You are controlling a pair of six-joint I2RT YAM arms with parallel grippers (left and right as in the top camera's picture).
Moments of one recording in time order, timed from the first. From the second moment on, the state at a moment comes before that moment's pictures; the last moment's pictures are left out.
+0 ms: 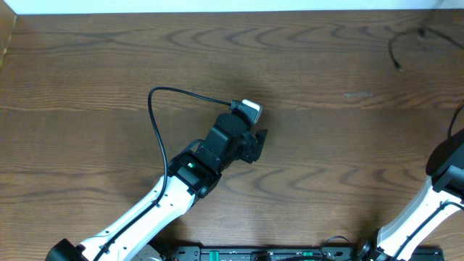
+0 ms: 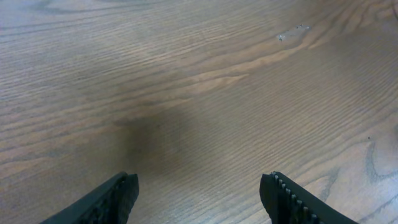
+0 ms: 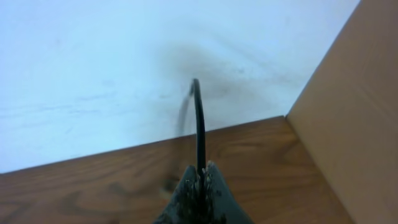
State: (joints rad) left arm -0.68 1.28 0.76 -0.12 -0.02 -0.22; right arm -0.46 2.16 2.10 -0.35 -0.12 -0.12
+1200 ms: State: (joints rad) left arm -0.68 1.28 0.76 -0.12 -0.01 -0.22; right arm -0.59 2.23 2.10 -0.43 0.02 -0.07
